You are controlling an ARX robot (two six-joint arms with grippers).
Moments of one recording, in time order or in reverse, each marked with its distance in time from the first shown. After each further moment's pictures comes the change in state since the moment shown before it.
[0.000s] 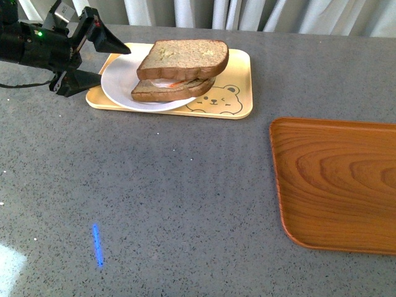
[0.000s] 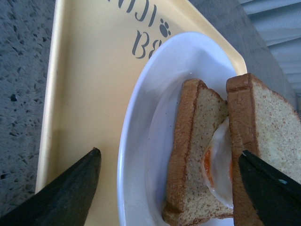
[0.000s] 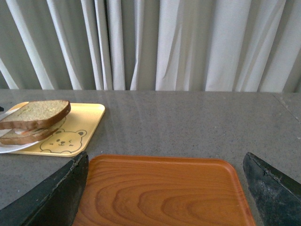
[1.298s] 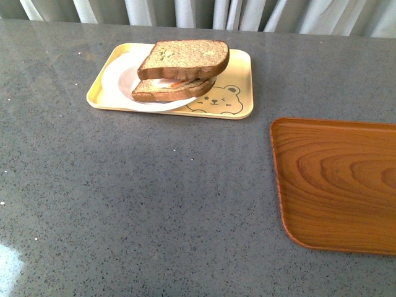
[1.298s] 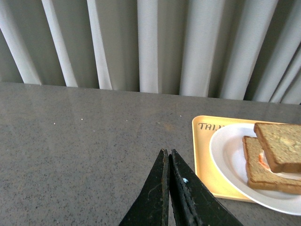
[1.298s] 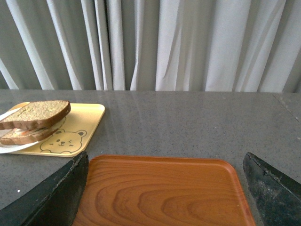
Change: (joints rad) left arm 0.033 -0.922 -1.358 1.148 -0.673 0.454; right arm 0.000 -0.001 0.000 0.000 0.000 0.000
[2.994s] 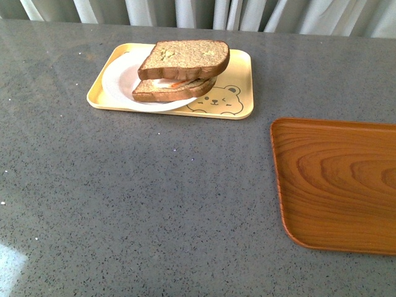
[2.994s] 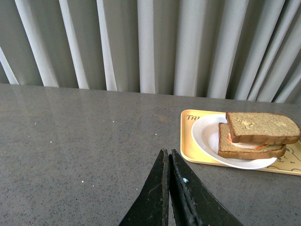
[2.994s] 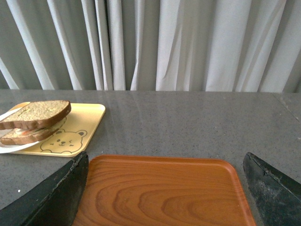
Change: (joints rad) left arm -0.078 -1.284 -0.247 -1.012 -0.077 0.005; right arm 0.000 0.000 0.000 0.000 0.000 0.000
